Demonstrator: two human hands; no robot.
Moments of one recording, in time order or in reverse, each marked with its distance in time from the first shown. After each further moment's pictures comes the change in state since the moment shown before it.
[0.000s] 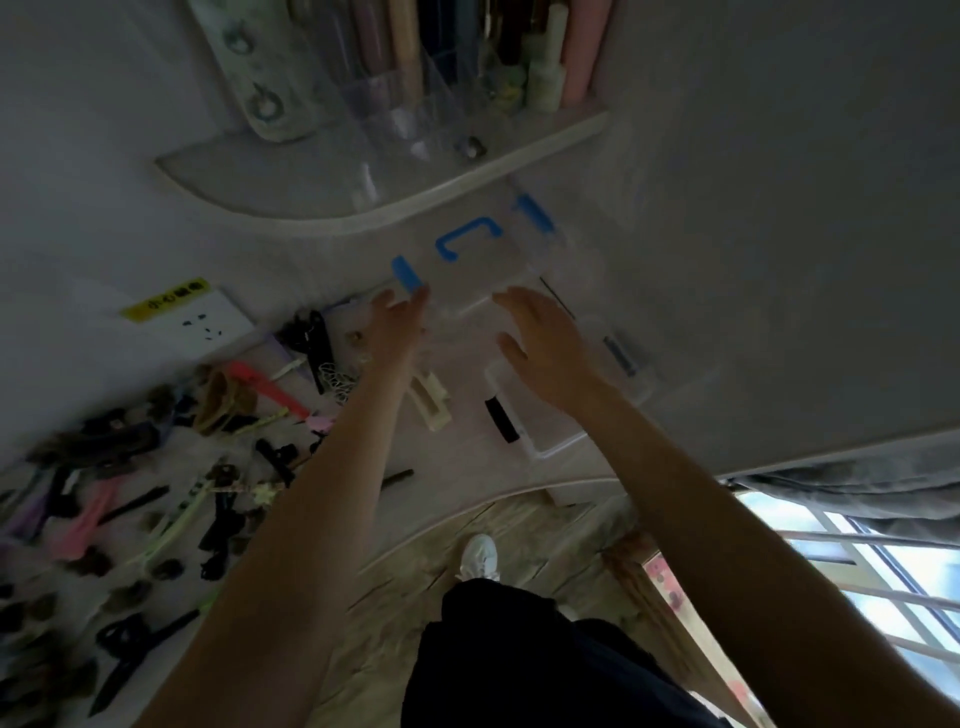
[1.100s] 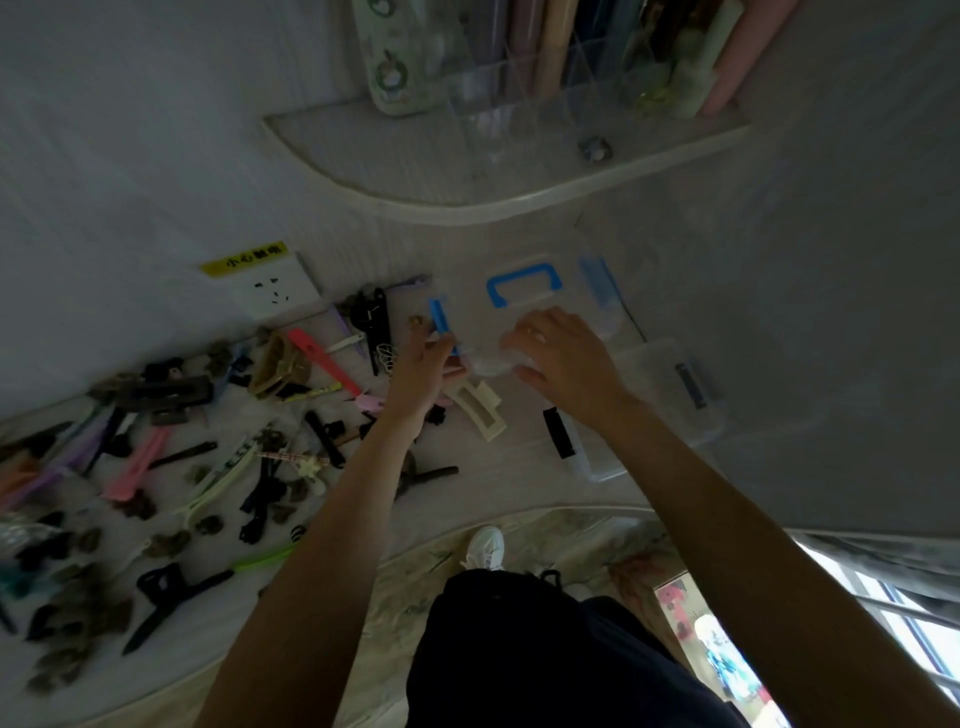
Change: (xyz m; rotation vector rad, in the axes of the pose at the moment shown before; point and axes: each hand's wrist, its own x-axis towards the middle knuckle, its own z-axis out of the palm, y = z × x) left_hand -0.041 -0.023 -0.055 -0.137 -0.152 -0.020; right_hand 0.027 -0.019 0.031 -0.224 -0.038 -0.477
